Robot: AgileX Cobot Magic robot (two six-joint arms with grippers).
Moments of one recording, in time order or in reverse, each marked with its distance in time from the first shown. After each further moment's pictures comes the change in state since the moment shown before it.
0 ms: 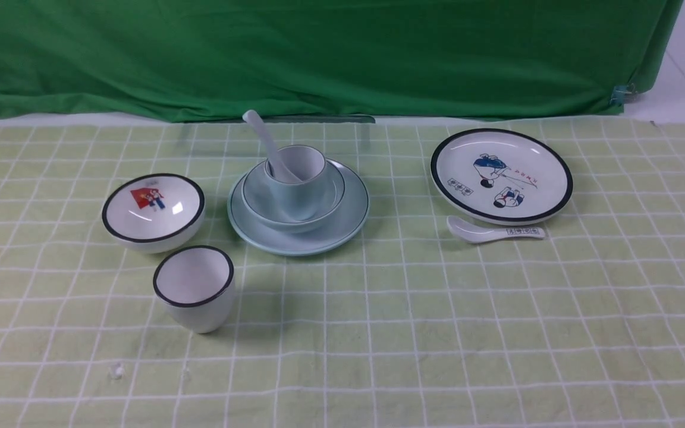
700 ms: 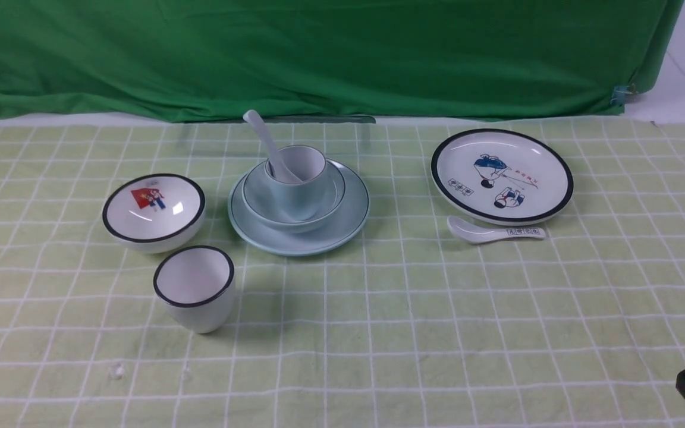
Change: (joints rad) right arm -0.010 -0.299 0.659 0.009 -0.534 -0.035; left arm 0.000 0.000 0.000 0.000 0.000 0.003
